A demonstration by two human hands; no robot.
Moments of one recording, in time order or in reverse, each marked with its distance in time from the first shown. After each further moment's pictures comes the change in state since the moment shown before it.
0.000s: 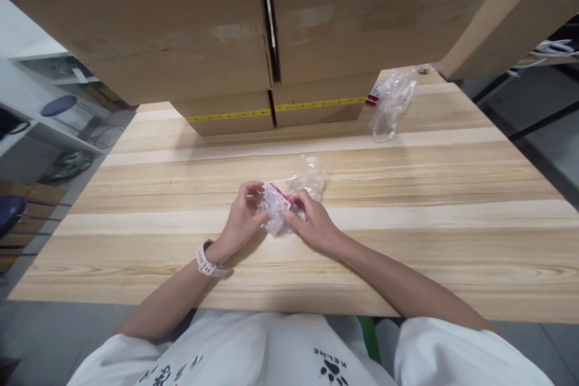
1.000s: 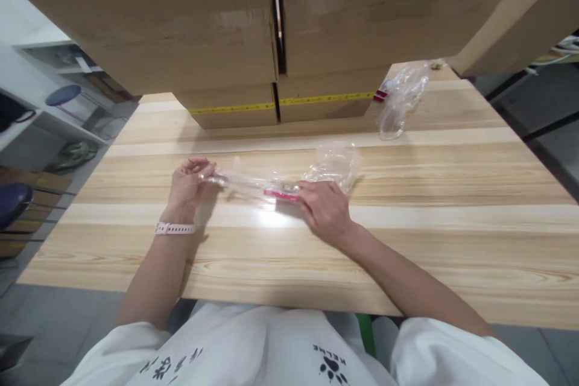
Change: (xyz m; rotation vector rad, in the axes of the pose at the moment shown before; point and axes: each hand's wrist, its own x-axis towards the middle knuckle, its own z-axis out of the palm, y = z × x) left_hand 0.061 -0.017 -0.102 -0.380 0.454 -0.251; right_hand 0.005 0.007 -0.019 -0.667 0.355 -0.753
